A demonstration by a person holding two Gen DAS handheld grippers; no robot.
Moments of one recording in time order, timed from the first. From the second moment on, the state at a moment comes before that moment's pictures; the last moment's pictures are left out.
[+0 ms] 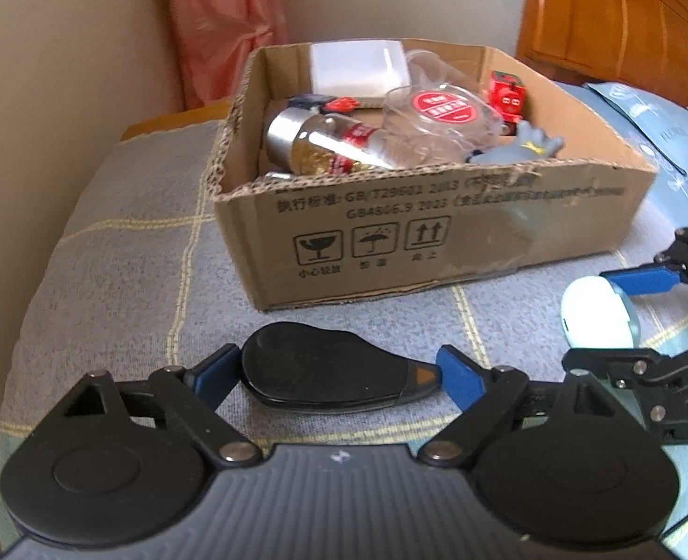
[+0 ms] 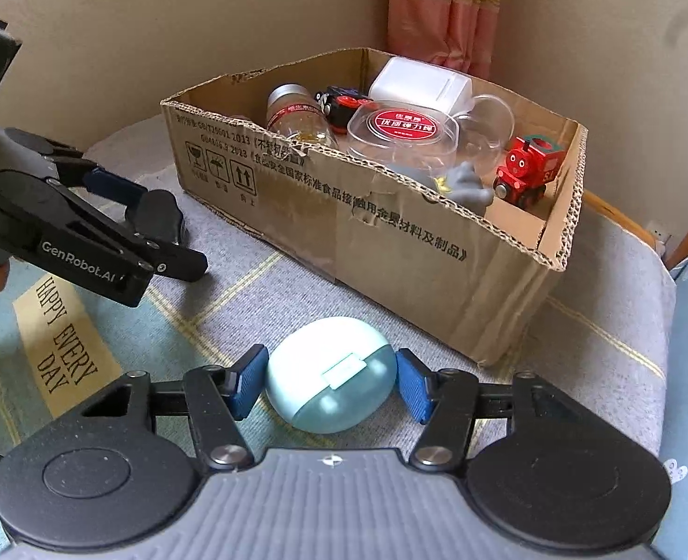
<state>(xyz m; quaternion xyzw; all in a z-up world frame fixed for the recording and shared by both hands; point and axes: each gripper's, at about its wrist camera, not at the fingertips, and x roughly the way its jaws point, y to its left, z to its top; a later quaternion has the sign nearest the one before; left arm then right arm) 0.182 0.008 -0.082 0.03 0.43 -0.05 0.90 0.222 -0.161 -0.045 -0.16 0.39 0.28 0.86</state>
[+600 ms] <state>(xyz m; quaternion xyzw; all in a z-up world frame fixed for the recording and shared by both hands) 0.157 0.001 -0.015 0.10 0.40 -0.14 0.90 0.196 -0.176 0.015 -0.16 0.36 0.29 0.87</state>
